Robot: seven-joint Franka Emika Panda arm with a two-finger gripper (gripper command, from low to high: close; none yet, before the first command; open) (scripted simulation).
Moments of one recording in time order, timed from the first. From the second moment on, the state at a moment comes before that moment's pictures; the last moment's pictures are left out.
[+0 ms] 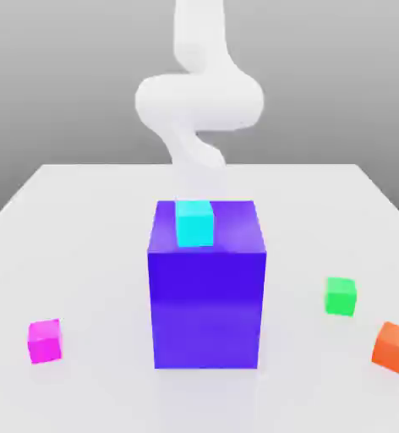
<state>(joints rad) -0.07 -0.71 0.01 -2.33 -0.03 2.35 0.88</state>
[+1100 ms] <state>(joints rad) -0.58 0.36 -0.04 -2.60 0.08 2.96 1.41</state>
